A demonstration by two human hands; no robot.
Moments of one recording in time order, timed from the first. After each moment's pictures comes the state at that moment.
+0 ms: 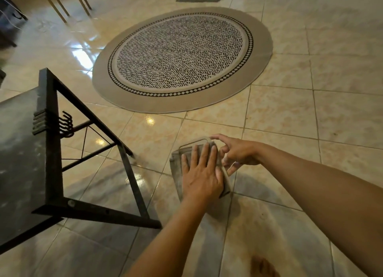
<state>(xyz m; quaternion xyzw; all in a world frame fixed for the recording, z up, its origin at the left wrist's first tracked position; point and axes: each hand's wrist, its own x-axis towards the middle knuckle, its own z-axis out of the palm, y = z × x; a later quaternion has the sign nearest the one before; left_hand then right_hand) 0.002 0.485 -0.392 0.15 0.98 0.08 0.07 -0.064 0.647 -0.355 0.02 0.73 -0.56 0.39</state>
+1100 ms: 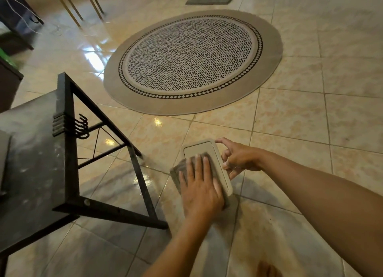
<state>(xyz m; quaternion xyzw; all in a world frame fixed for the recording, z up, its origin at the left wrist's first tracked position) 0.028 0.464 -0.397 0.06 0.99 0.11 0.10 -0.062 0.627 -0.354 0.04 0.74 -0.55 0.37</state>
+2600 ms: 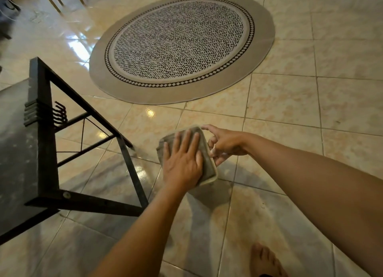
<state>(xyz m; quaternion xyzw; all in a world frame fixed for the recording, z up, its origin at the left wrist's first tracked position) -0.019 0.437 -0.393 0.14 0.99 0.05 0.08 -0.069 0.619 -0.360 0.02 0.72 -0.56 0.40</state>
